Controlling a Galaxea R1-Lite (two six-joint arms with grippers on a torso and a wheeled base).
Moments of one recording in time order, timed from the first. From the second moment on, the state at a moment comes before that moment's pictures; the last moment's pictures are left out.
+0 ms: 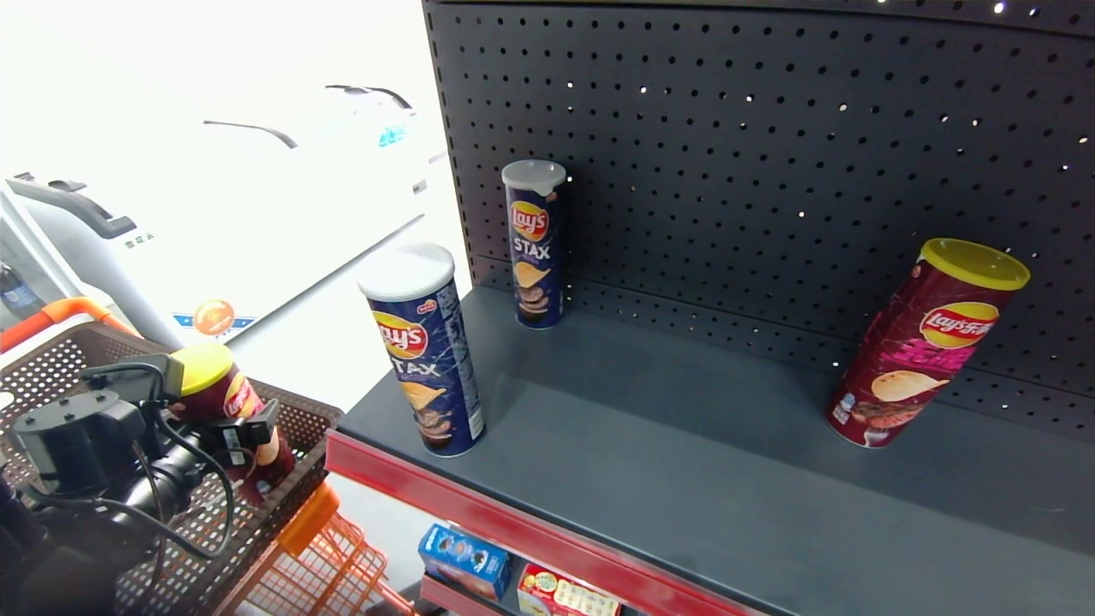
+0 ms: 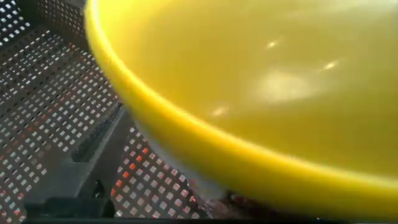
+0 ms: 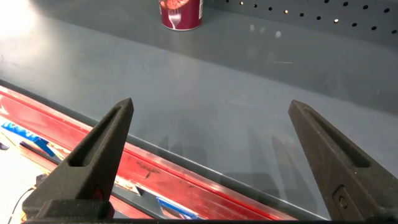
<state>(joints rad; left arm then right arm) 0.19 1.96 -0.29 -1.48 0.11 0.02 0.00 0.00 0.00 0.00 0.03 -0.01</state>
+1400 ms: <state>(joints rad) 0.13 1.74 -0.34 -1.34 0.00 0.09 0.00 0.00 0.00 0.00 0.03 -0.01</state>
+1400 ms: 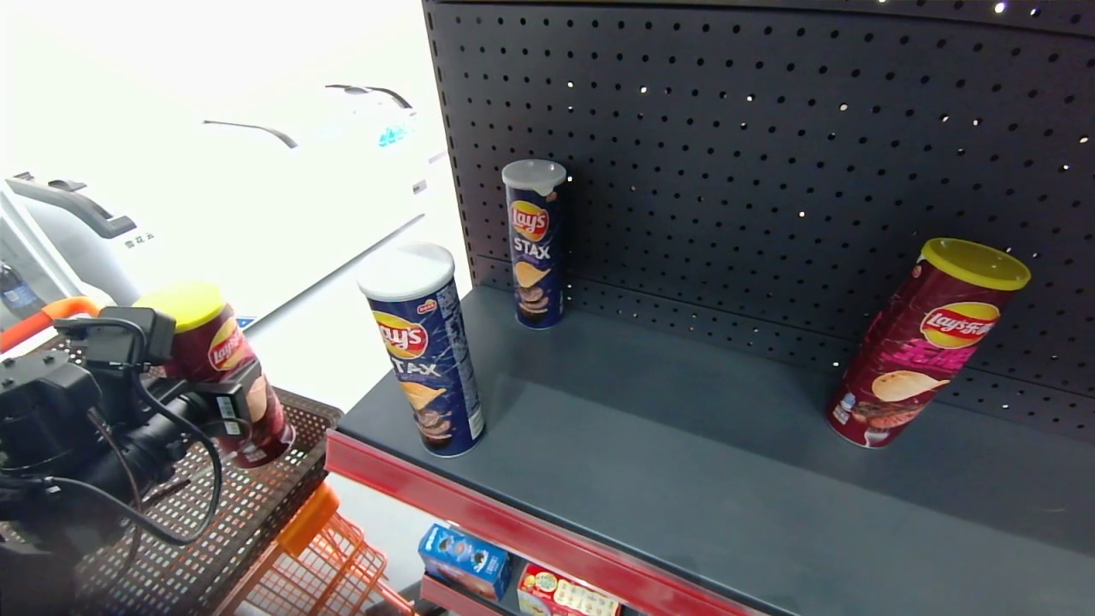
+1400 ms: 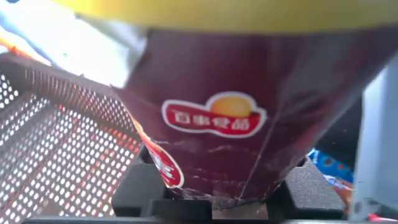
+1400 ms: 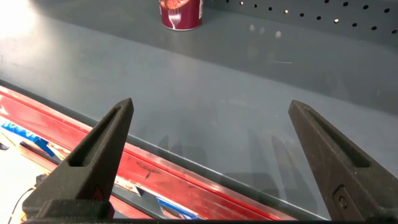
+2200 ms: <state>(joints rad) 0.06 1.48 -0.46 -1.16 -0.03 0.09 0.00 0.00 0.00 0.00 0.03 -0.01</state>
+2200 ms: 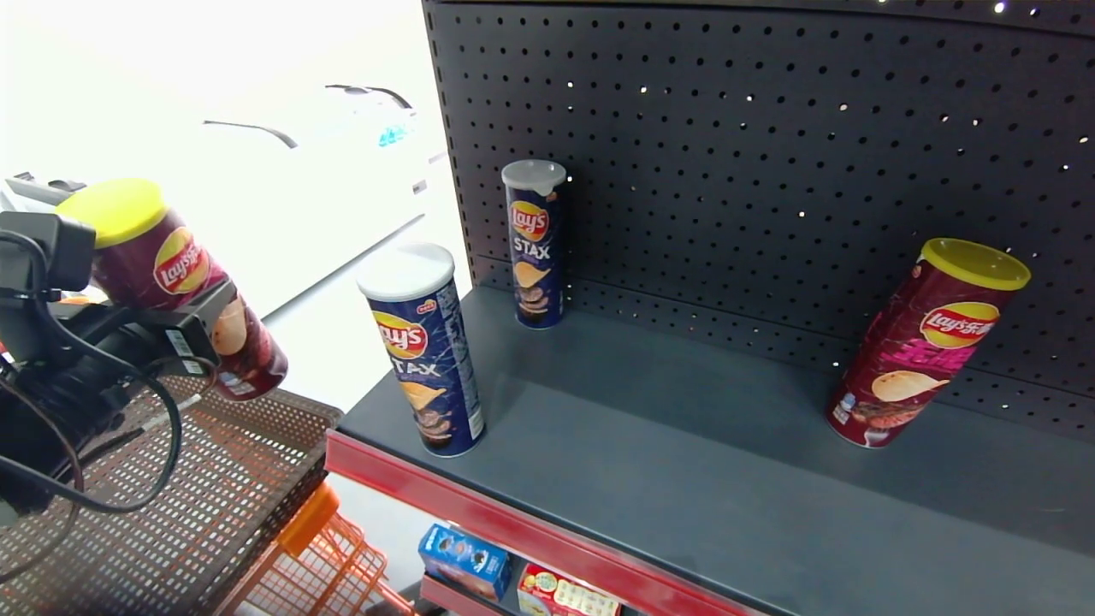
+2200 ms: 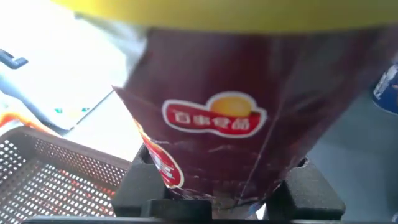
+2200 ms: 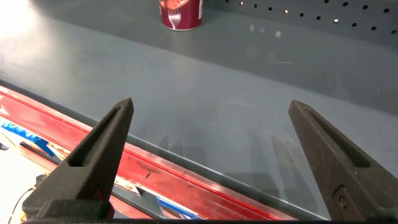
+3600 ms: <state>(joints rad) -0.28 1.09 -0.37 -0.71 -0.28 0.05 0.00 0.00 0.00 0.00 0.03 -0.01</state>
